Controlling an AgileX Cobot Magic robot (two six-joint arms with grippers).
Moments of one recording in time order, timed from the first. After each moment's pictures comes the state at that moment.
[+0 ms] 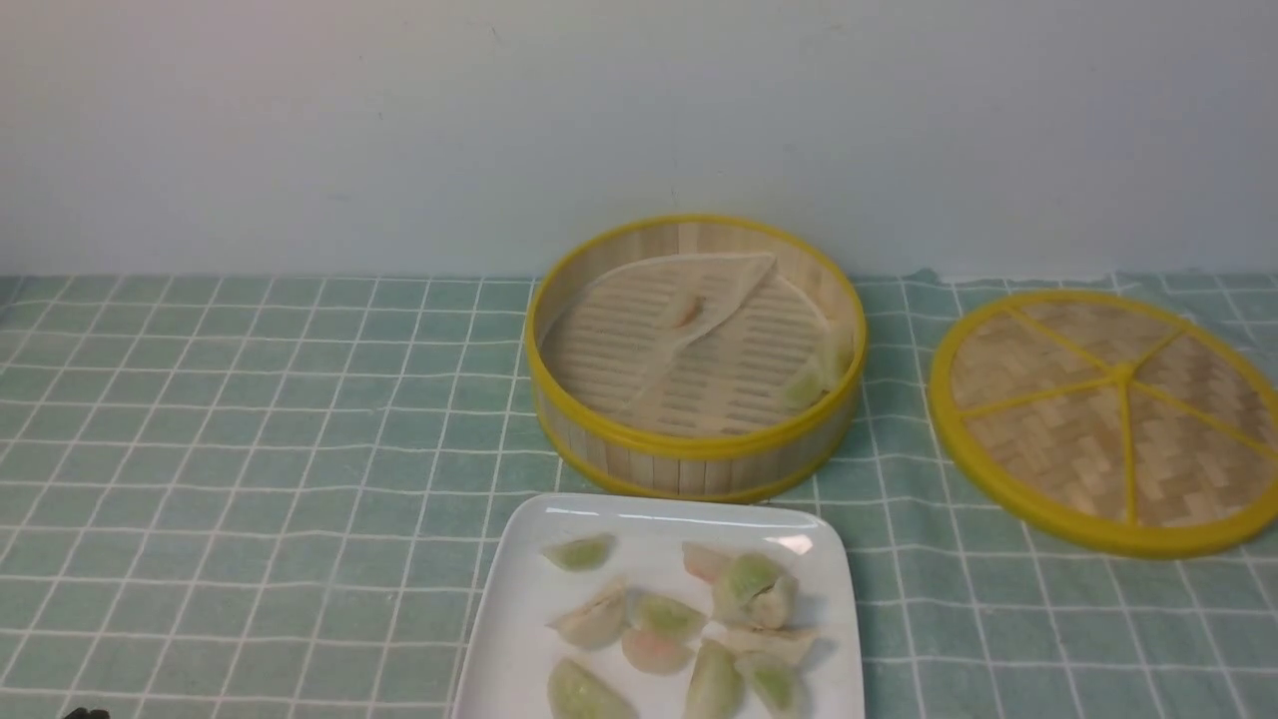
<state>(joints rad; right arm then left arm) 0.66 -0.01 -0.45 -0.53 0.33 0.62 -0.07 -0.01 0.03 -0.09 0.37 0.12</state>
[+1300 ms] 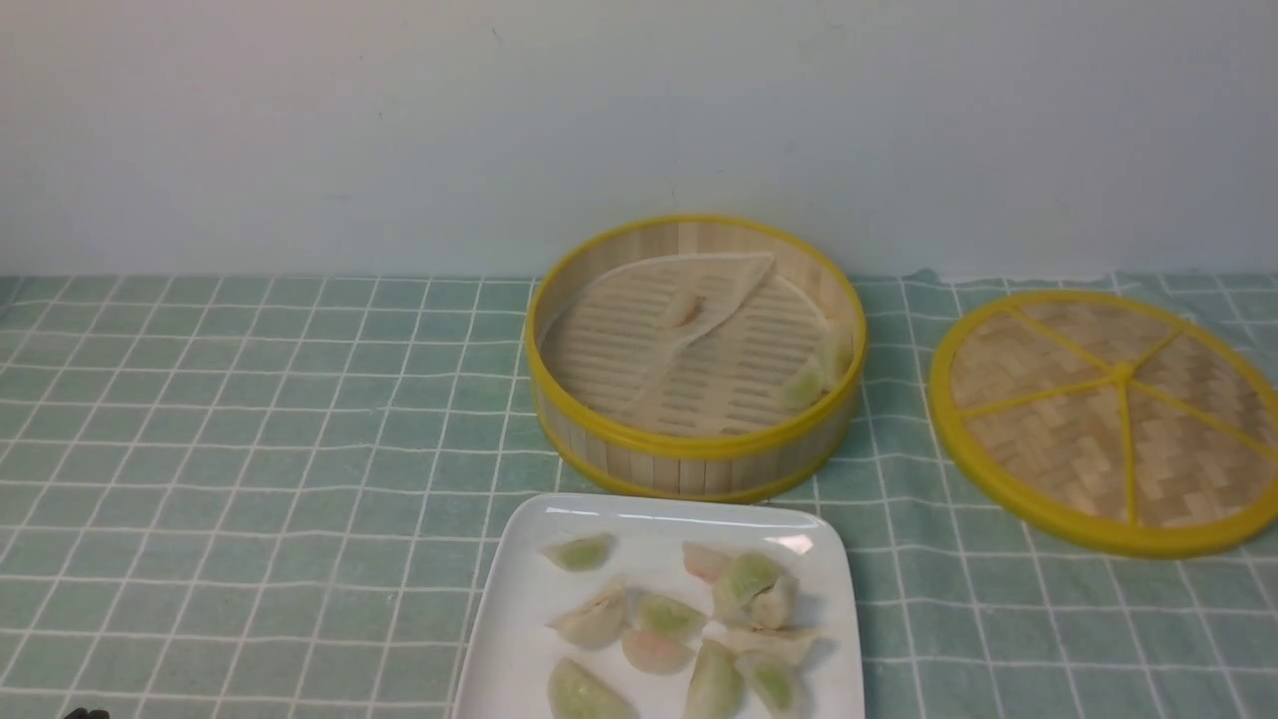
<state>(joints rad) 0.66 -0.01 -0.43 0.10 0.34 -0.04 -0.07 -0.01 0.03 -0.09 0.37 0.12</state>
